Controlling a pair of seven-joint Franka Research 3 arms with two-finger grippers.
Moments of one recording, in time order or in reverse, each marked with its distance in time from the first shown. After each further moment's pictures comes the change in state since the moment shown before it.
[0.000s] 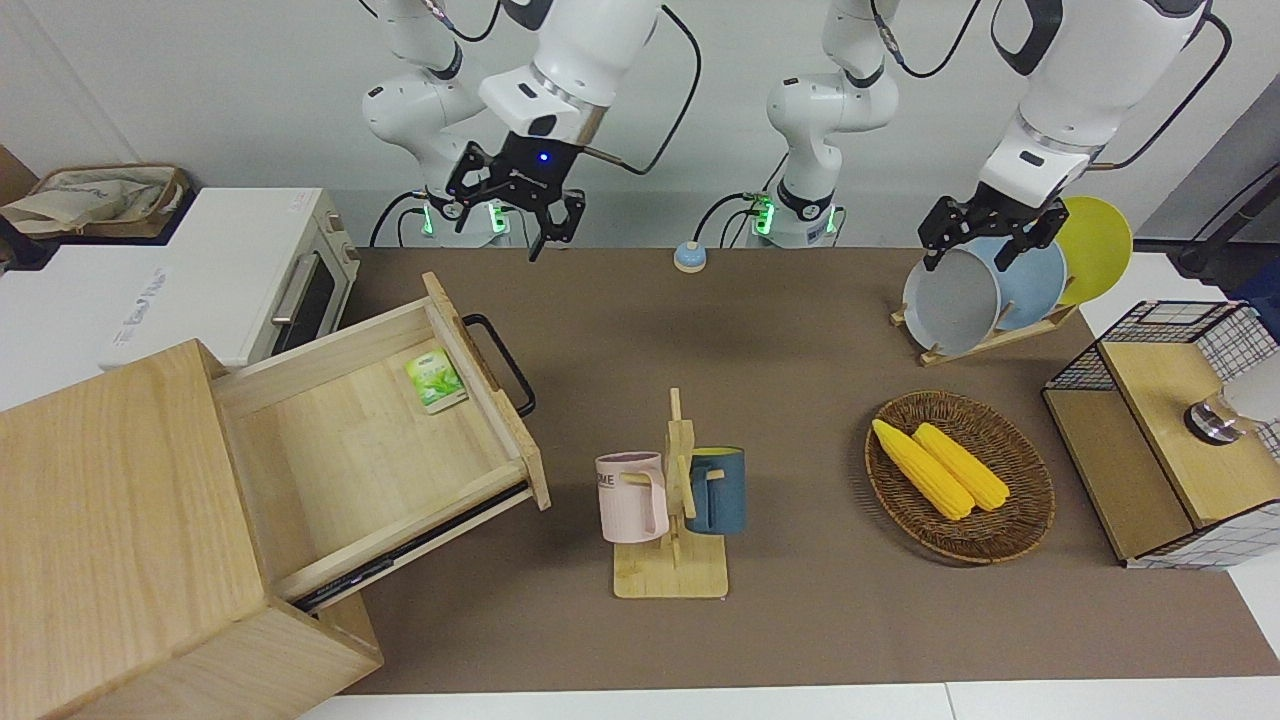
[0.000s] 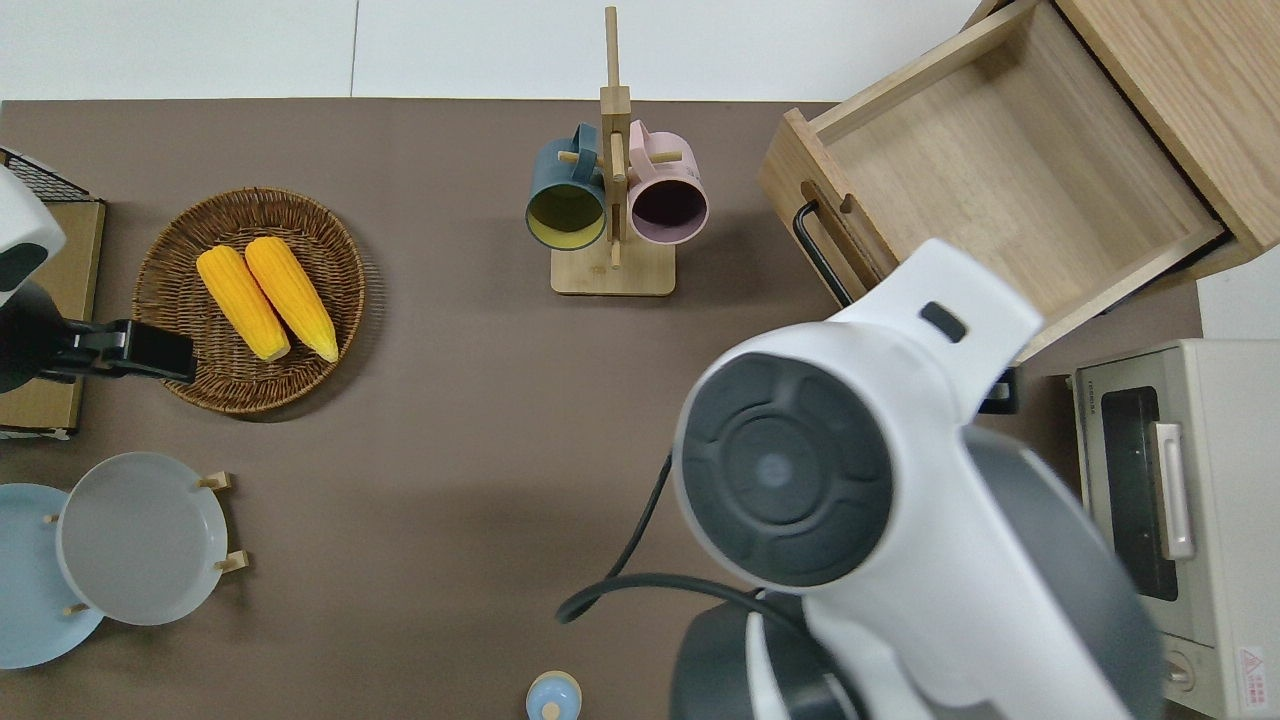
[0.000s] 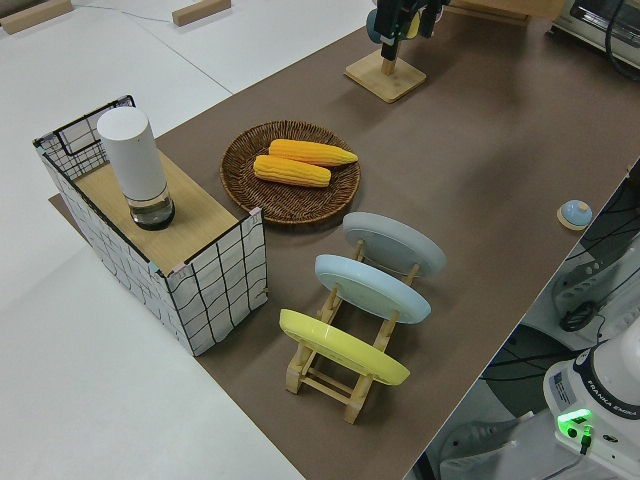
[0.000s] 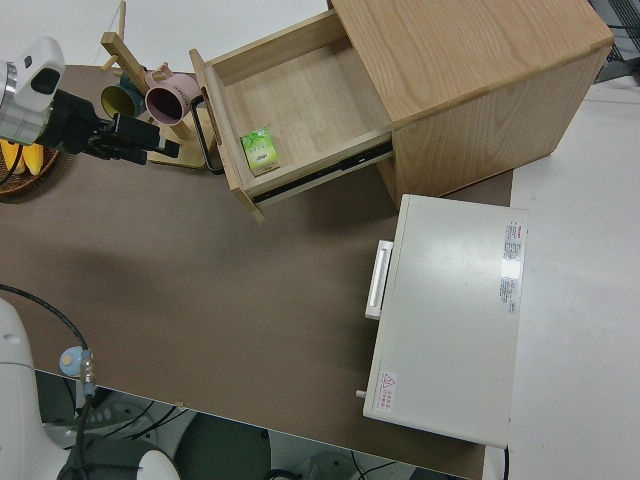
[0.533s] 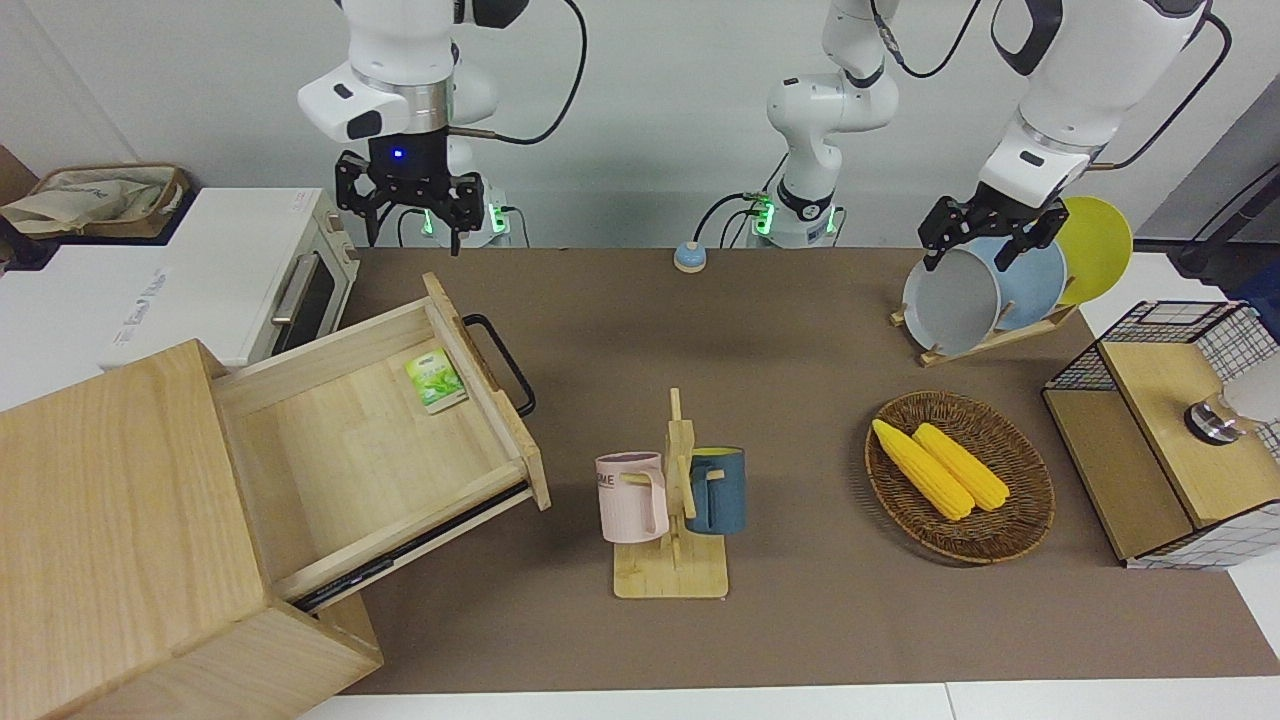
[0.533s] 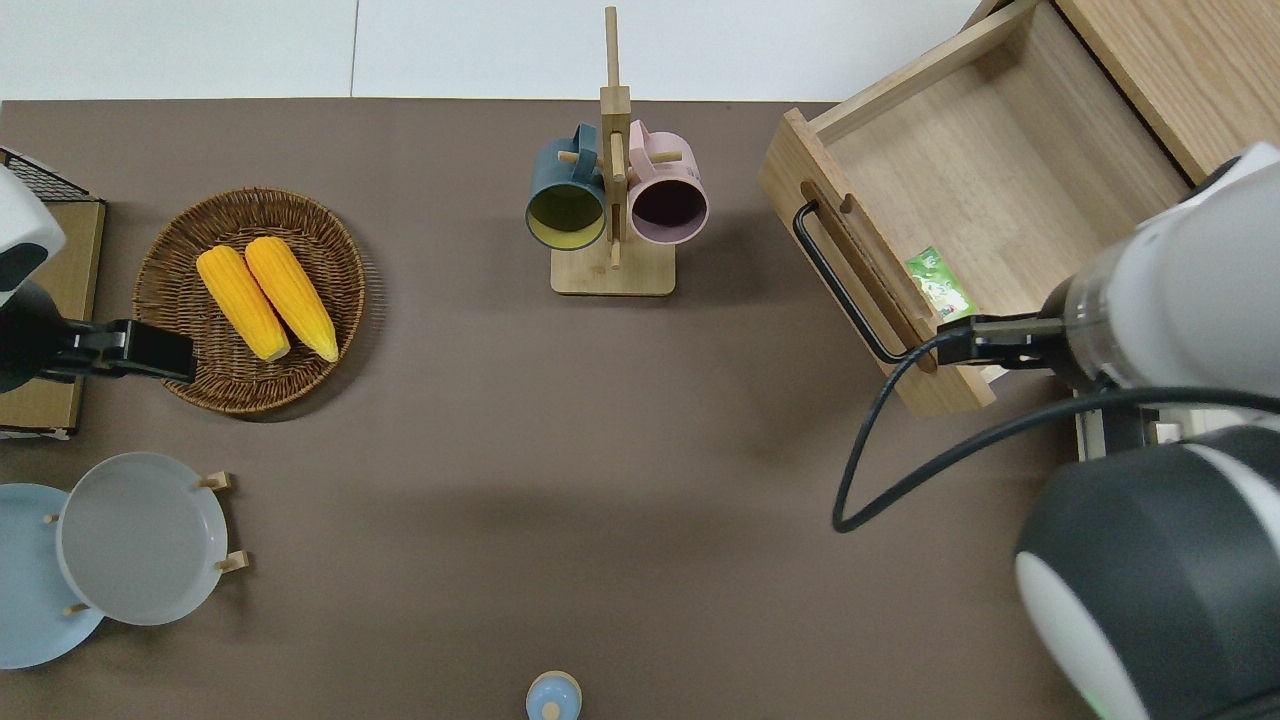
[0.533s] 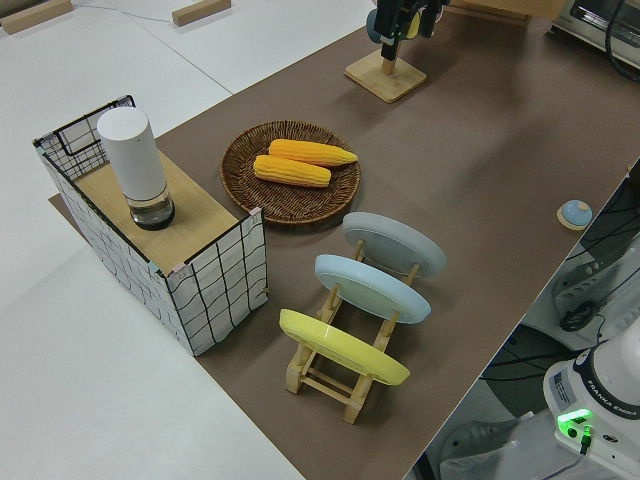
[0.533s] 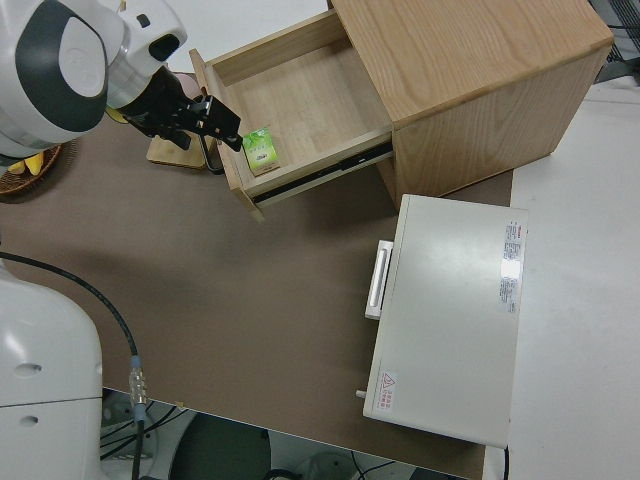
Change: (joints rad) left arm 0.000 0.000 0.000 0.000 0.000 0.000 0.000; right arm -0.336 -0.055 0.046 0.000 0.302 0.059 -0.254
